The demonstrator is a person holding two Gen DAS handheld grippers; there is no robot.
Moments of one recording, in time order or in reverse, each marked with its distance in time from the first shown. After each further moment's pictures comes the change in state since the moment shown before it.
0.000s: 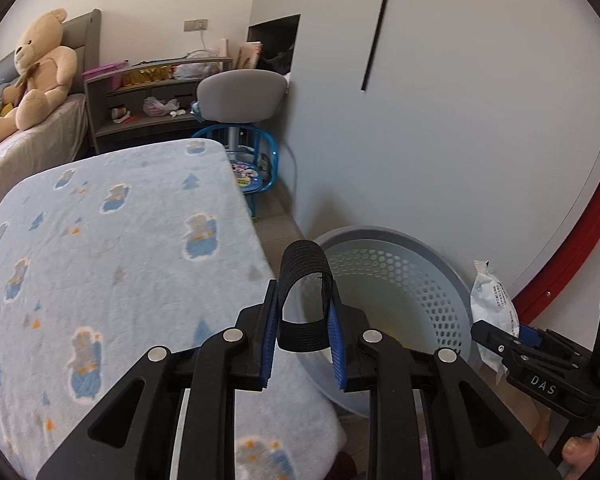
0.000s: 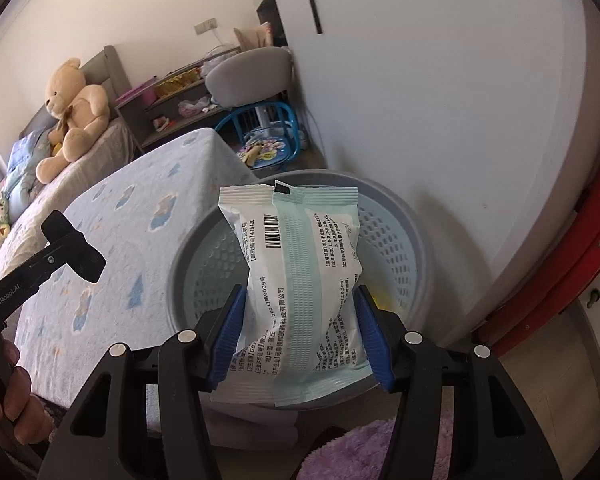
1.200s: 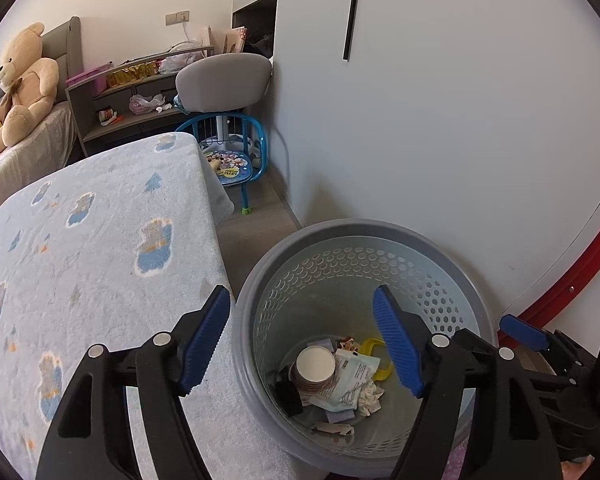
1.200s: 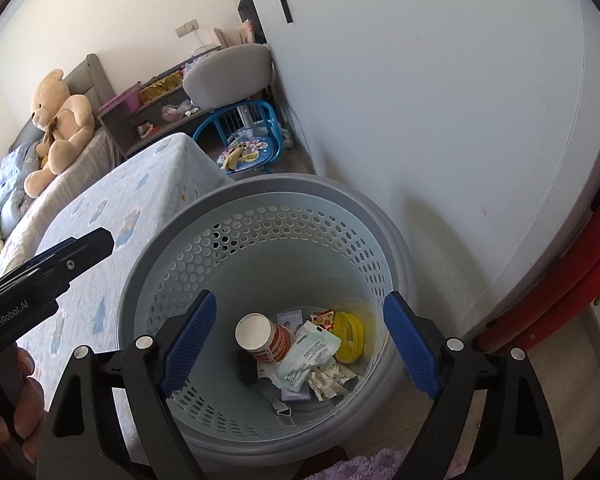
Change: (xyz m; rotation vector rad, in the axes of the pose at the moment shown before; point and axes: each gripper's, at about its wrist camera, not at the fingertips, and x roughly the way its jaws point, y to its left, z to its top) left arm 0.064 -0.046 0.017 0.054 0.059 0.055; right arm 0.035 -0.030 0.011 0.024 0.012 -0.006
